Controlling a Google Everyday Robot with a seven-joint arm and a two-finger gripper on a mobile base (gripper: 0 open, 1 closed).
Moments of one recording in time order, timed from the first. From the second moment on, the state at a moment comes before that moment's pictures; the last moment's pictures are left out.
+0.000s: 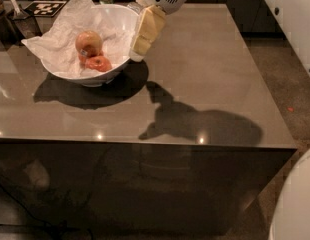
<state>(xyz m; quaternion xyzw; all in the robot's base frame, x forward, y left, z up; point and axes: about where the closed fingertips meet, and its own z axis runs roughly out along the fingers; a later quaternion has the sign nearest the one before) 0.613 0.029 0.999 -0.67 0.67 0.14 0.29</state>
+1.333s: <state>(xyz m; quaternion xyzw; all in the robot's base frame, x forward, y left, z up) 0.676 0.098 0.996 -0.66 0.65 0.19 0.31</state>
